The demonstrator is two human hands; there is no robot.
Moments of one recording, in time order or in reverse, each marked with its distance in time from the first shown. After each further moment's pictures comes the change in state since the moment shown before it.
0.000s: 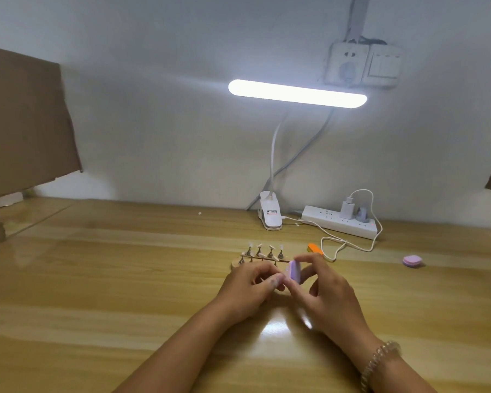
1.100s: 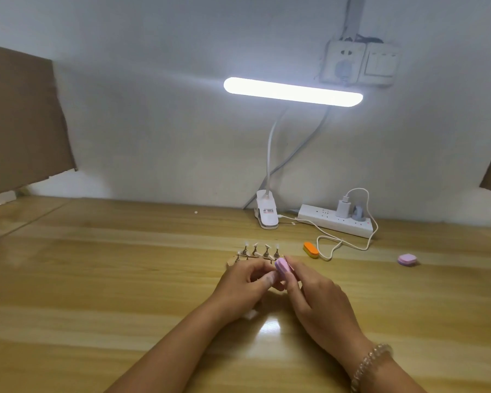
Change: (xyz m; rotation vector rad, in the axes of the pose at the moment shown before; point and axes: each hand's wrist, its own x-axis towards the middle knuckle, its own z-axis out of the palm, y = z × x) left_hand 0.002 -0.002 0.003 -0.182 -0.008 -0.016; right_hand -0.004 -0.007 0.002 -0.156 -0.043 -0.077
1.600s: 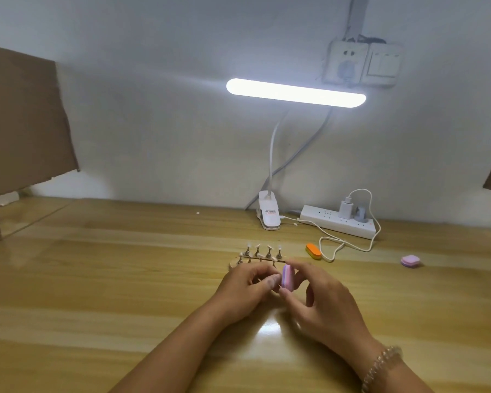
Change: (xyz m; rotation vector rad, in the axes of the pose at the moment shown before) left_hand -0.001 -0.002 -0.007 0.132 -0.042 0.044; right_hand 0.001 0.007 -0.003 0.038 -0.012 0.013
